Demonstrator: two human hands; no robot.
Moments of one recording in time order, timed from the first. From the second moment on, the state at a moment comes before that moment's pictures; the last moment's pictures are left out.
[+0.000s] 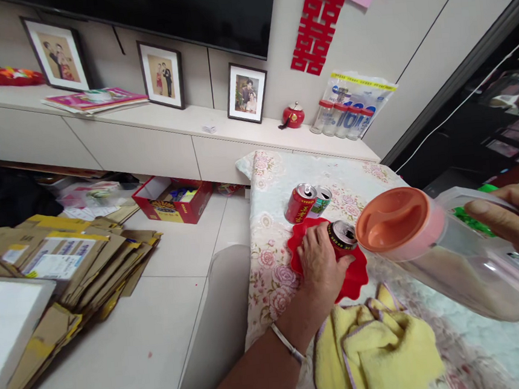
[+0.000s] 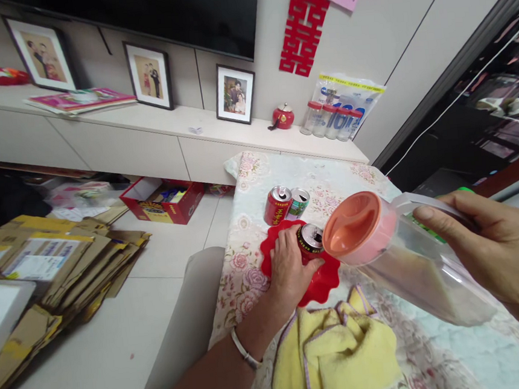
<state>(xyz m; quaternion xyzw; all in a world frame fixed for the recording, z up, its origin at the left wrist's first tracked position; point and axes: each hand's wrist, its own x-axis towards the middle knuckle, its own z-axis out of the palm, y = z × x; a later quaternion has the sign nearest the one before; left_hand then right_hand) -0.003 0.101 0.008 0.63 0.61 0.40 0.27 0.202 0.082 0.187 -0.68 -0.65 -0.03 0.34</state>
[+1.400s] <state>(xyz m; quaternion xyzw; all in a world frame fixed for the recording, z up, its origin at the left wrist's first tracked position) -0.003 0.101 0.009 0.63 0.61 0.39 0.27 0.199 0.083 0.185 -0.65 -0.67 -0.04 0.35</state>
